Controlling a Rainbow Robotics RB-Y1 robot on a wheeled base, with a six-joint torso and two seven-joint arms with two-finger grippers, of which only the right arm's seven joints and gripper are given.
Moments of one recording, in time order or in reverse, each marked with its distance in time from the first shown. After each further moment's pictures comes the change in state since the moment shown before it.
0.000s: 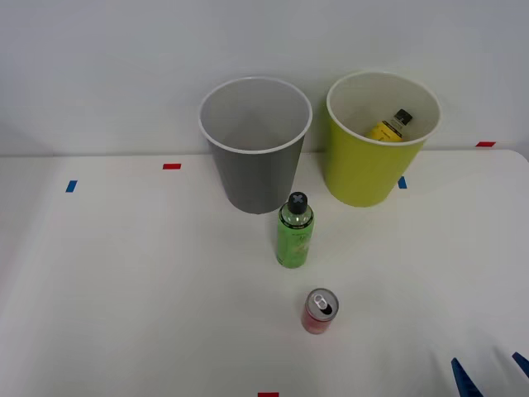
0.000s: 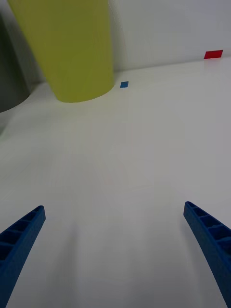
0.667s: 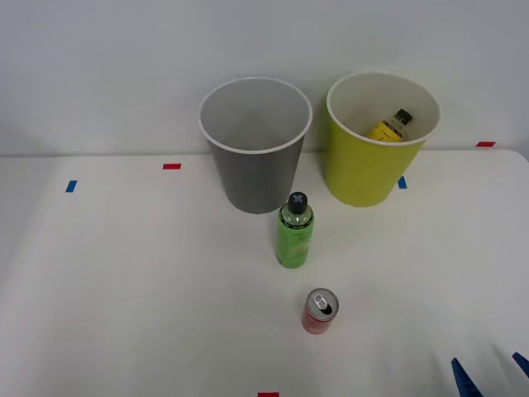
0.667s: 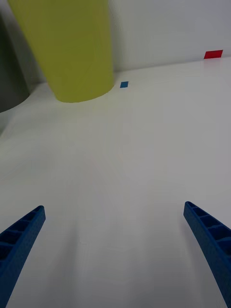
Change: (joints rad) arm 0.000 0.000 0.000 0.000 0.000 0.000 0.000
